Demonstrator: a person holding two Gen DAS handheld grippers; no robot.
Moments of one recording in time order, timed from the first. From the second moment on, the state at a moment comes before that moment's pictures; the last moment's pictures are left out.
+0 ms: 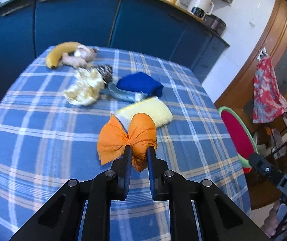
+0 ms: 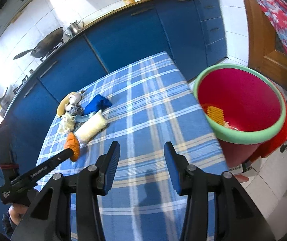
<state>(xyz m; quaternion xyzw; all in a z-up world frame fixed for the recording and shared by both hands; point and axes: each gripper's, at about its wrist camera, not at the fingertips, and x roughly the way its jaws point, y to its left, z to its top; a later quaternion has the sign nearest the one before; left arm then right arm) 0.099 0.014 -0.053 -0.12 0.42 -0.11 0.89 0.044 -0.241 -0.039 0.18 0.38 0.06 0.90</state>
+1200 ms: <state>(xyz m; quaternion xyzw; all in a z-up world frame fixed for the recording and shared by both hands) 0.104 0.125 -0.057 -0.18 0.40 -0.02 0.90 0.186 -0.095 -0.088 0.14 0.45 0.08 0.88</state>
